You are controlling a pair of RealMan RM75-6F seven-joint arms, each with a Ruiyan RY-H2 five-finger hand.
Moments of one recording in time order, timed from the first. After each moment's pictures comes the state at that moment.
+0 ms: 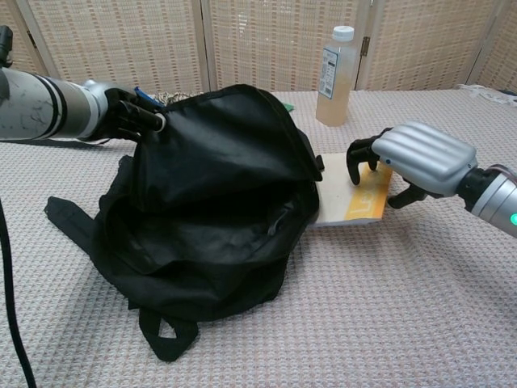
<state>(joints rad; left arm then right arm) -0.93 -1.51 -0.49 -1.61 0.12 0.97 0.21 0.66 -1.86 -0.01 -0.60 -1.70 1.29 0.14</state>
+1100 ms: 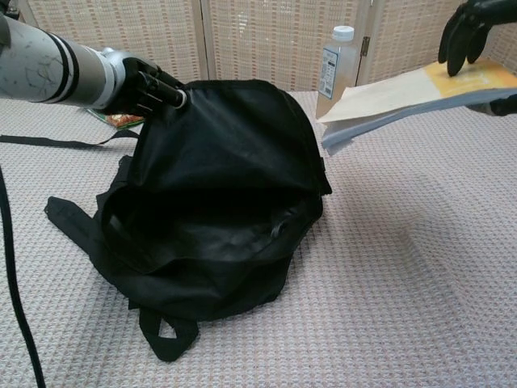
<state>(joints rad) -1.03 -1.44 -0.51 -1.67 0.02 0.97 0.26 0.55 -1.60 0.02 -0.92 -1.80 1.85 0.18</state>
